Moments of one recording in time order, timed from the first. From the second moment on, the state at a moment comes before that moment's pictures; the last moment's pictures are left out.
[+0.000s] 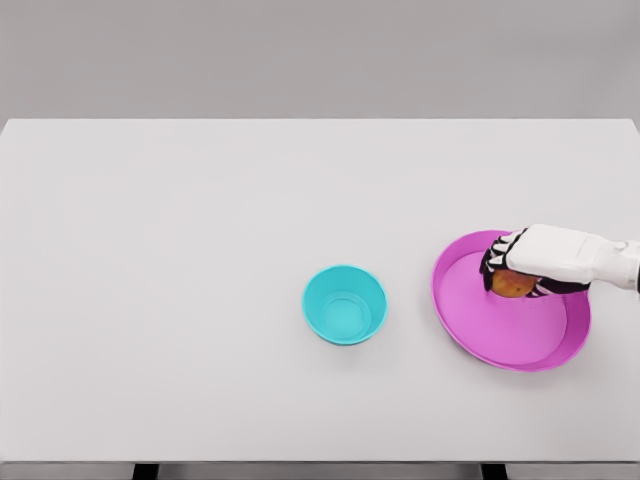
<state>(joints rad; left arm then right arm) 0.01 0.00 0.02 -0.08 -0.09 0.00 0.06 -0.29 -0.95 0.36 -1.62 0.38 -0.61 0.60</state>
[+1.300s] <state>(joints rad) 0.01 0.00 0.02 -0.08 -0.09 0.00 0.06 -0.42 -0.74 0.47 -1.75 0.37 -0.61 0.60</state>
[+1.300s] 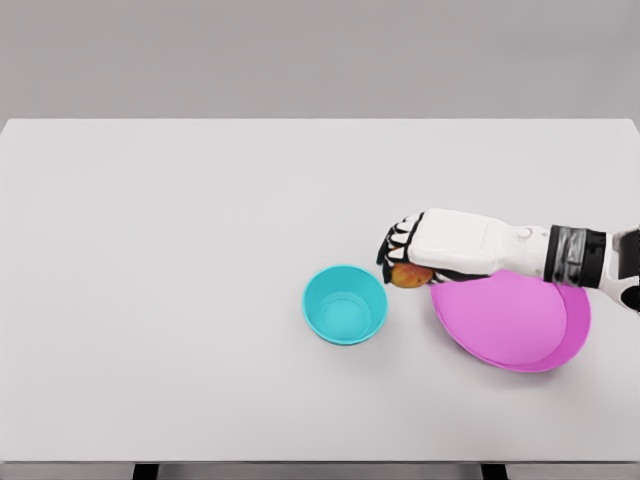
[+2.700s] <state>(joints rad) 0.01 0.00 0.02 -0.08 -0.09 0.00 0.06 -0.54 -0.66 0.62 -1.75 0.39 -0.61 0.60</state>
